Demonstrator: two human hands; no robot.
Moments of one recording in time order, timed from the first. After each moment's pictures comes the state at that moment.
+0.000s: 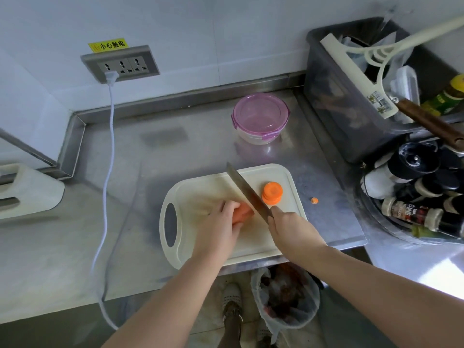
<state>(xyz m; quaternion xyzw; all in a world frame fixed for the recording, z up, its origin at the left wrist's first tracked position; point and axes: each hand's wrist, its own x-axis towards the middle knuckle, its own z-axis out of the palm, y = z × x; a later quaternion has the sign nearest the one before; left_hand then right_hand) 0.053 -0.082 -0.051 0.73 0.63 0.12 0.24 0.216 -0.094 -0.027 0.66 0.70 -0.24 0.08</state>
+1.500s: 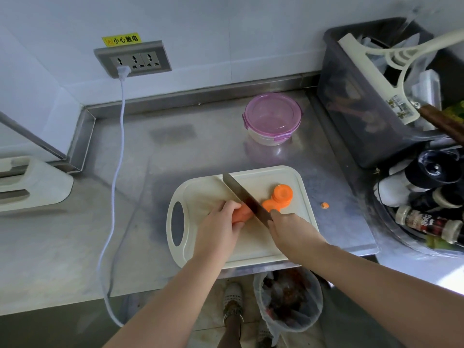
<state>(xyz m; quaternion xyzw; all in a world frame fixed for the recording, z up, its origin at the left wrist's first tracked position) 0.042 -0.077 -0.053 0.69 0.66 0.14 0.26 0.207 -0.081 -0.036 0.64 0.71 -0.28 0.09</state>
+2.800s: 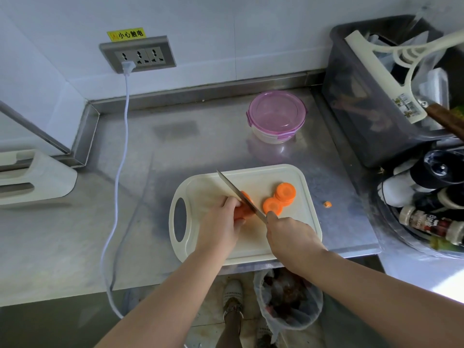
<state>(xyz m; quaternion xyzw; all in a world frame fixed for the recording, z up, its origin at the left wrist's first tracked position) 0.039 -0.072 -0.062 0.69 0.65 0.16 0.28 0.194 -0.090 -0.023 0.61 0.75 -0.22 0.14</state>
